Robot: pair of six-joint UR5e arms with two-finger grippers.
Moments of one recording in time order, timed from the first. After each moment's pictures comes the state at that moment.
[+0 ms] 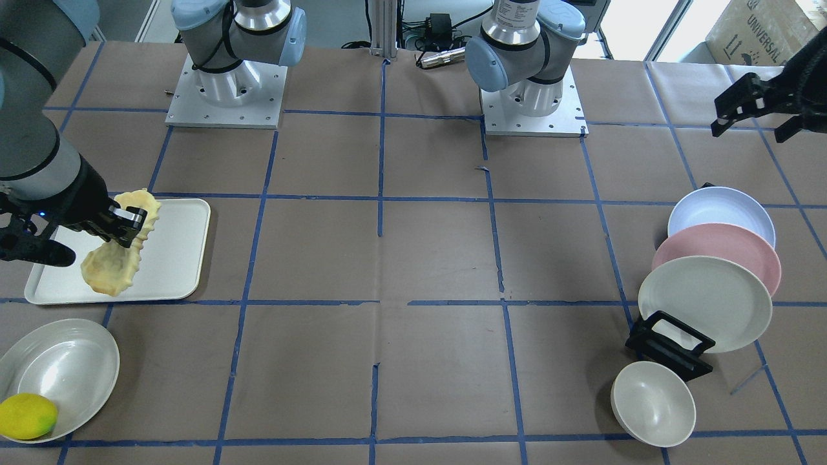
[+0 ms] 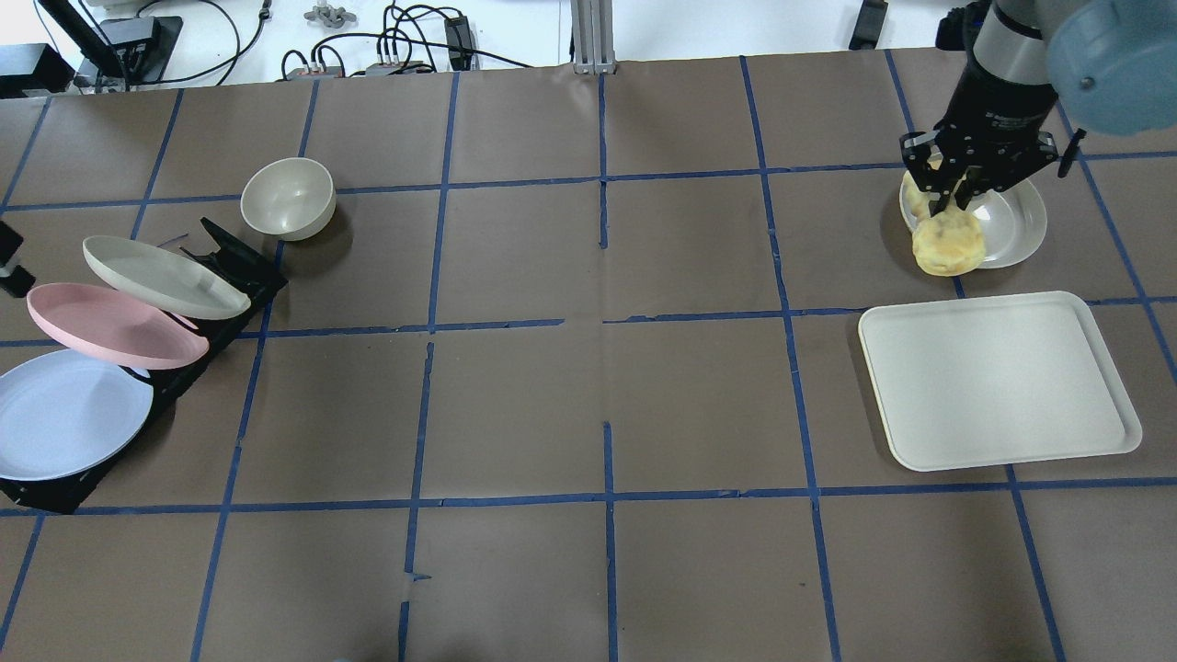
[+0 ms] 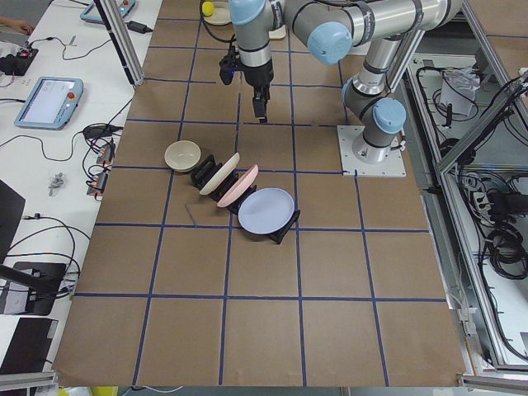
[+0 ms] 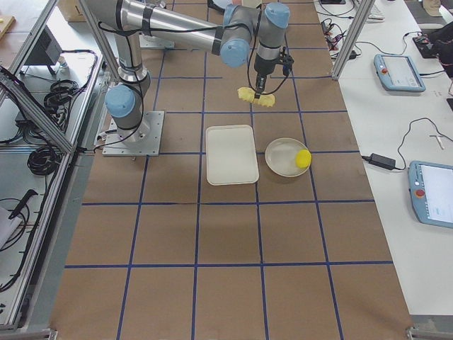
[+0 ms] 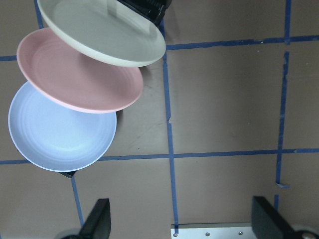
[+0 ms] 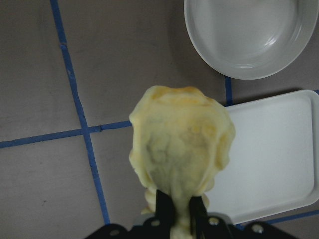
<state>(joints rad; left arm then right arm) -0.97 -1.57 -1.51 -1.77 1.67 0.71 1.44 -1.37 1.52 -1.64 -1.66 0.04</state>
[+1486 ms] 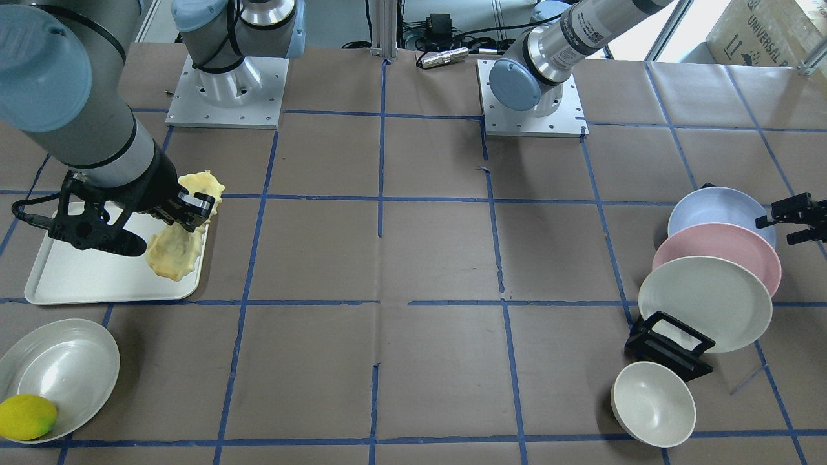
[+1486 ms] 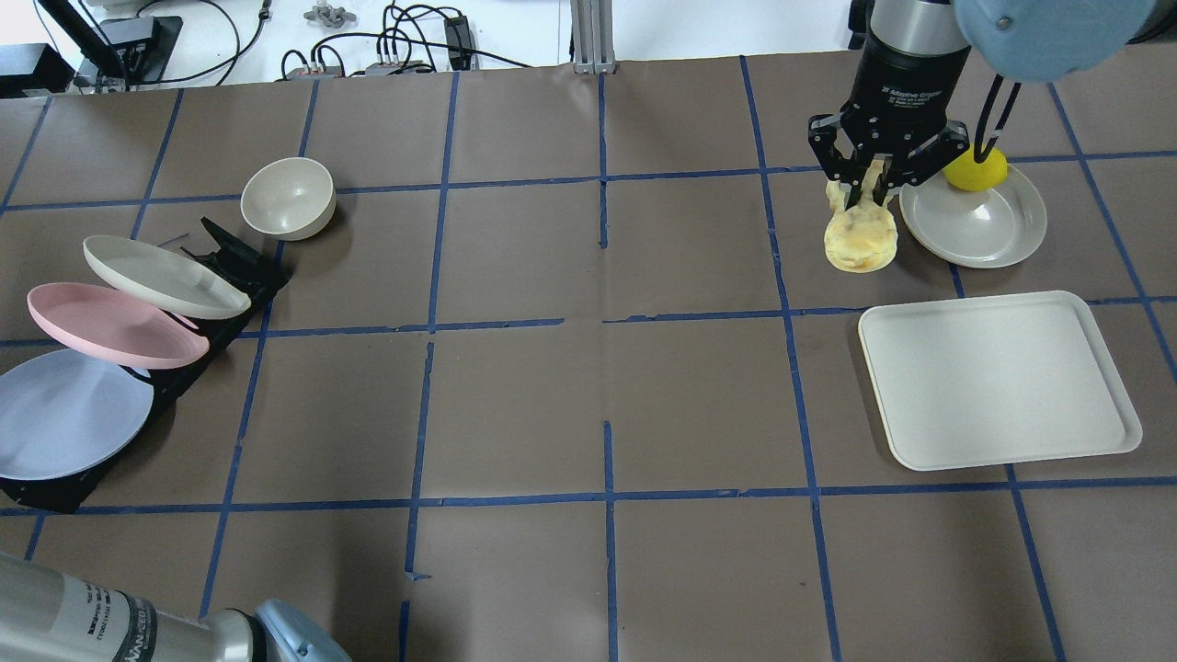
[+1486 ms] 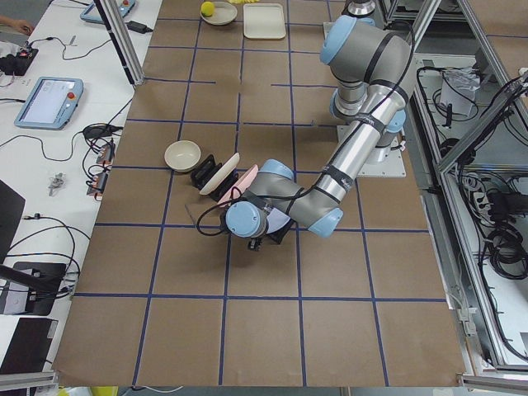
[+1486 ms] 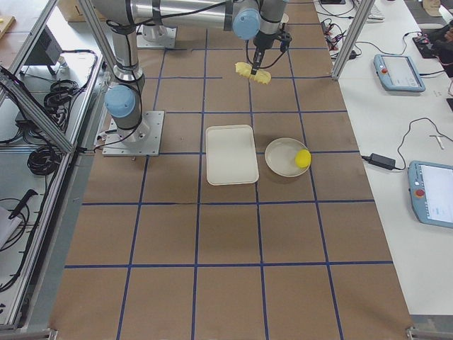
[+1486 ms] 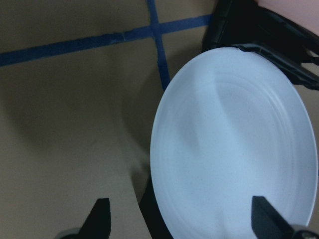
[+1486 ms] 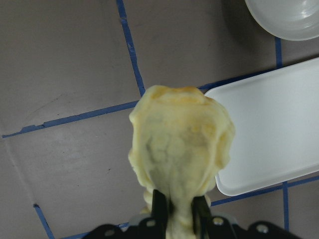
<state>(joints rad) -0.61 -2.10 -1.47 -1.50 1.52 1.20 1.55 -1.35 1.43 -1.49 -1.62 0.20</state>
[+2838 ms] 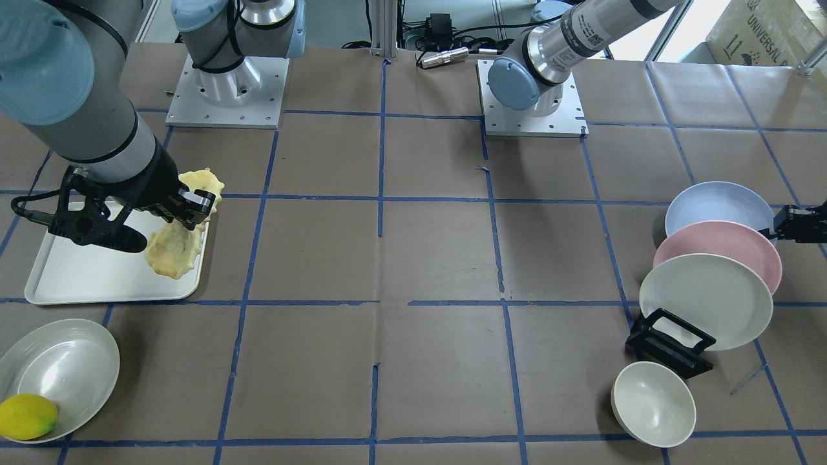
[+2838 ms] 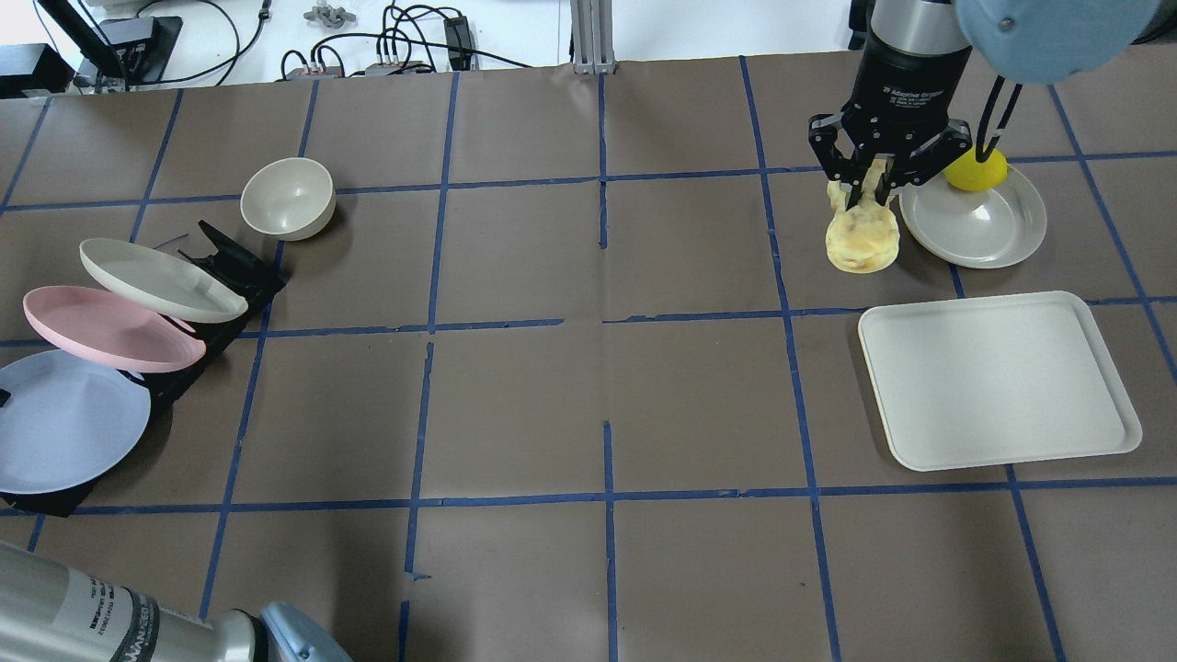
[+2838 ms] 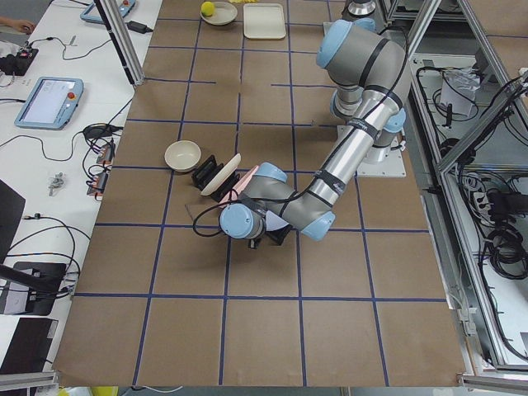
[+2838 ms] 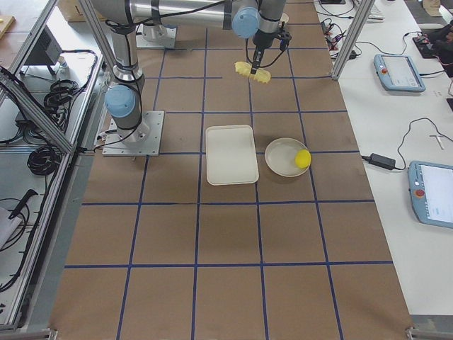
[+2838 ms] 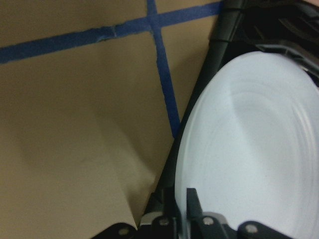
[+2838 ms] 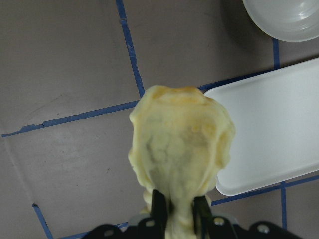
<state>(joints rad) -0.62 -2.11 -1.45 -1.51 1.56 1.20 1.56 -1.36 1.43 -1.49 -1.62 0.20</state>
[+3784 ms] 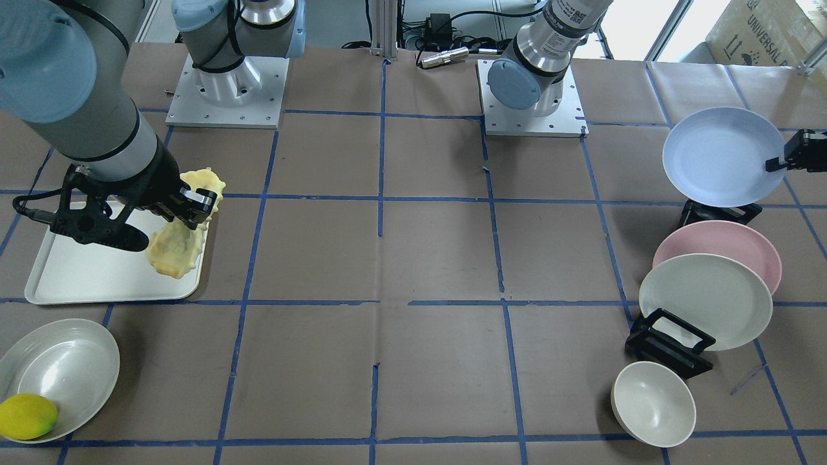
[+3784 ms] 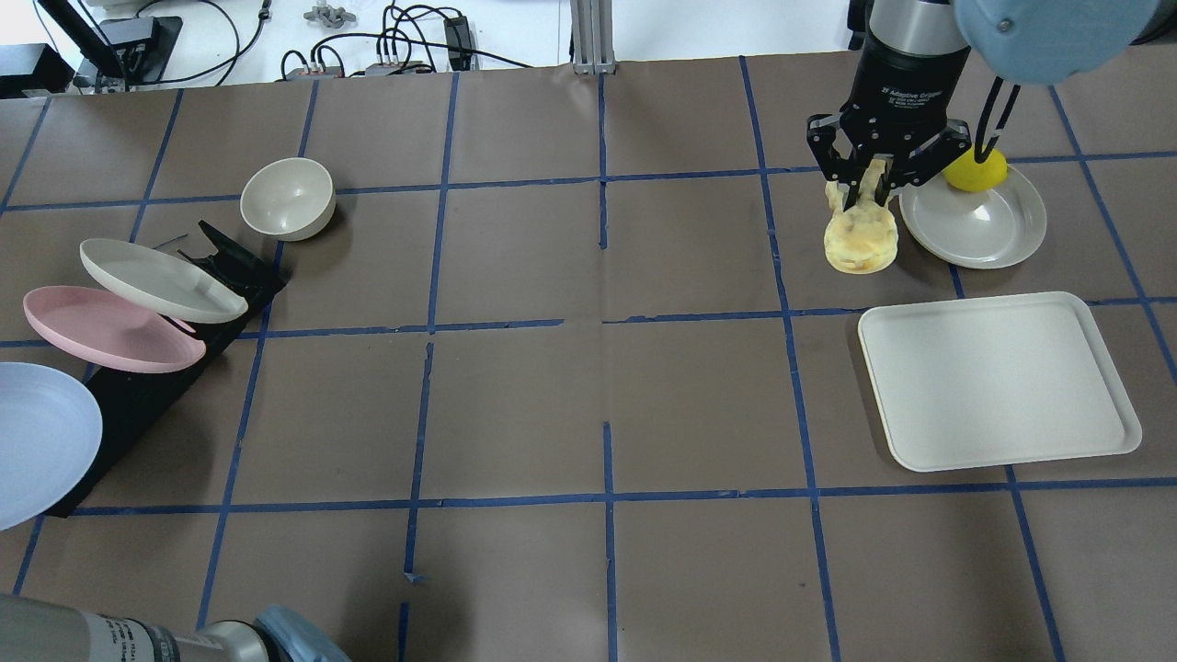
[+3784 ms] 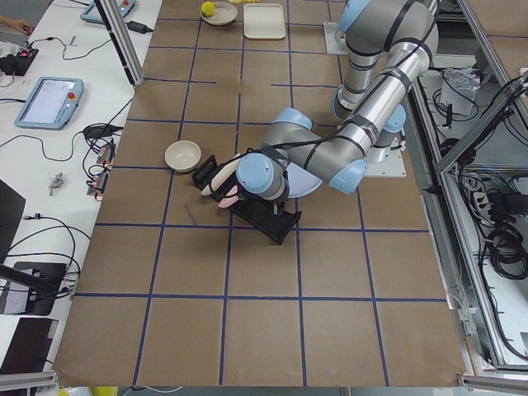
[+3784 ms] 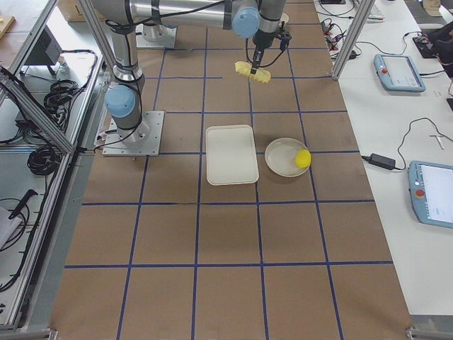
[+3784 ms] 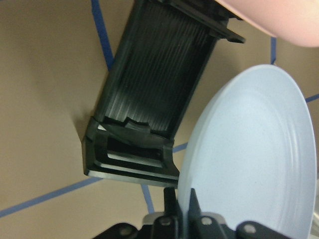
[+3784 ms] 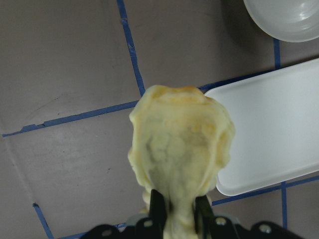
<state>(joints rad) -0.63 -1.85 -1.49 -1.81 1.63 1.10 1.56 -1.36 1.43 -1.49 -1.62 0.20</state>
